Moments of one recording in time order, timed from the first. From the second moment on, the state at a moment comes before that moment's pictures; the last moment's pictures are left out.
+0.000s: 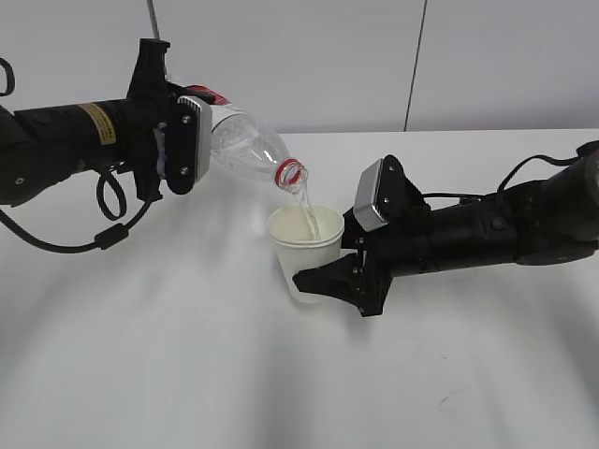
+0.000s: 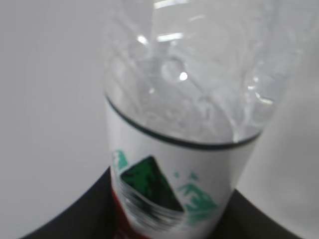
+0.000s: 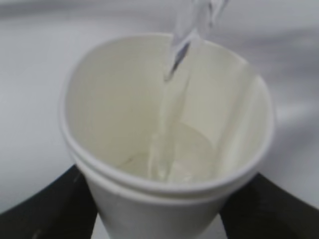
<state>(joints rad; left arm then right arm) -0.29 1.85 -1.02 0.56 -0.51 1.16 0.19 2.09 -1.01 -1.34 -0.90 0.54</state>
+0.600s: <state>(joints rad) -0.29 1.85 -1.02 0.59 -0.52 1.16 0.19 2.09 -1.01 -1.34 -0.90 0.54</state>
